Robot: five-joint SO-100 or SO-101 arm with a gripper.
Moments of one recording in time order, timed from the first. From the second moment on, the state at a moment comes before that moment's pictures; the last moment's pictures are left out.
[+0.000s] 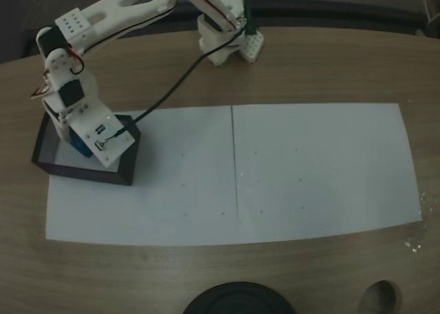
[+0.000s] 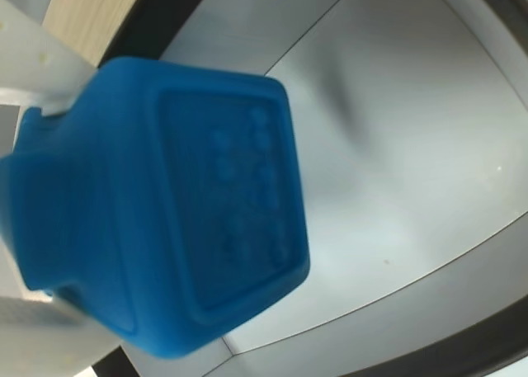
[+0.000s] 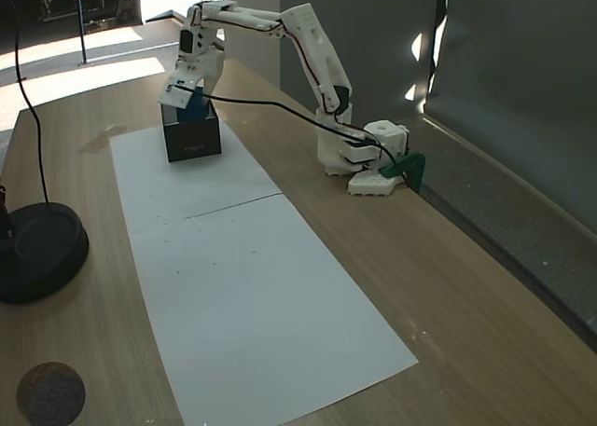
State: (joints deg) arm 54.1 64.8 53.2 85.7 -11.3
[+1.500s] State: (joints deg) arm -2.0 195.7 124.3 82.8 -3.1
